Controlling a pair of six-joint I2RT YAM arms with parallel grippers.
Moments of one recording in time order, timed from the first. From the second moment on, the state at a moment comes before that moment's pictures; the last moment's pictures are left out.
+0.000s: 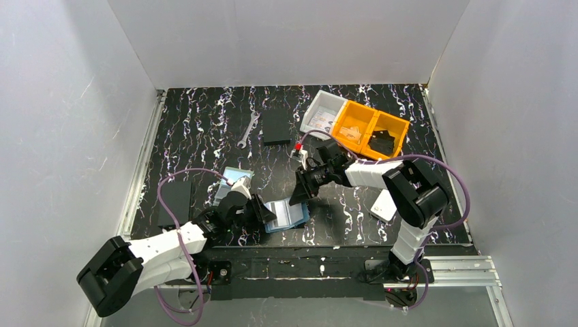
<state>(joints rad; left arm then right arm) -0.79 0.99 0.22 0.13 0.04 -0.97 0.65 1.78 0.90 0.05 -1.00 0.16</state>
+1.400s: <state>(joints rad) -0.79 1.04 0.14 0.34 -0.01 -0.98 0.65 1.94 0.90 0.15 -1.02 0.40</state>
